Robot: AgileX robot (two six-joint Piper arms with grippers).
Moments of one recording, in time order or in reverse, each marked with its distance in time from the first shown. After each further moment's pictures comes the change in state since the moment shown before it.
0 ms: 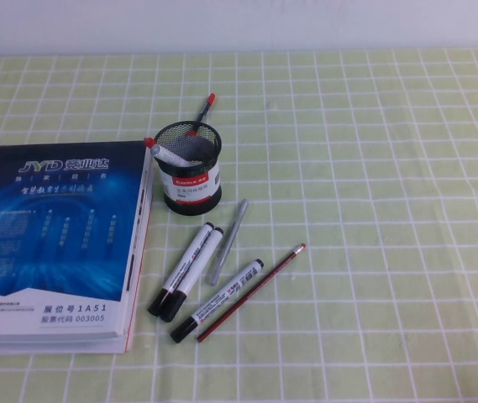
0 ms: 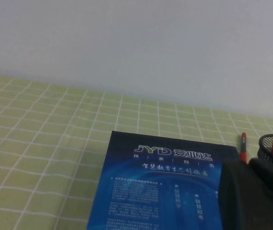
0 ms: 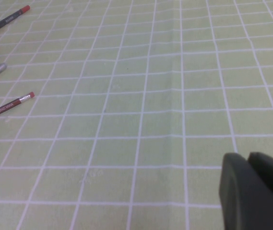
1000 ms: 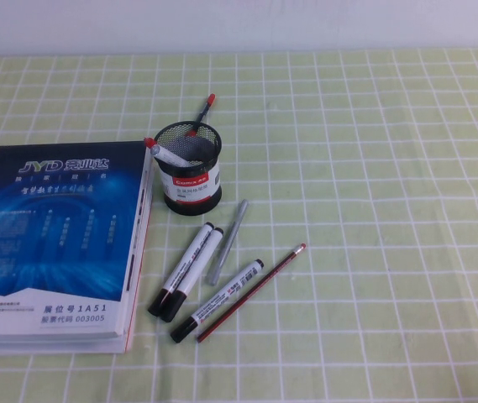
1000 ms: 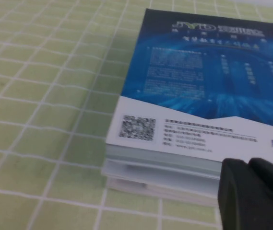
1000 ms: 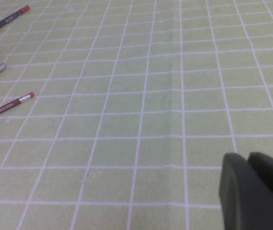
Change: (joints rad) right arm 0.000 0.000 0.000 0.000 0.000 0.000; left arm 0.020 -0.202 0.241 -0.179 0.182 0.192
